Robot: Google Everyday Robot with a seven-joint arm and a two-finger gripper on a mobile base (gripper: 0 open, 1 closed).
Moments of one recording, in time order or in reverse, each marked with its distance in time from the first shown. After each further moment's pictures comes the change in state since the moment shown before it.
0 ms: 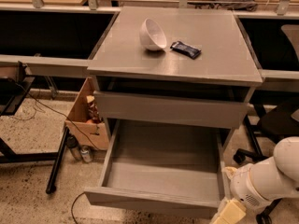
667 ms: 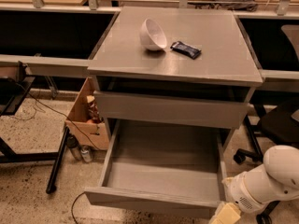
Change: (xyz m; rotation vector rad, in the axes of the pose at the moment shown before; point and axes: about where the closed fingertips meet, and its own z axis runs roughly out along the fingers) arm 0.034 -0.015 0.045 -0.062 0.040 0.122
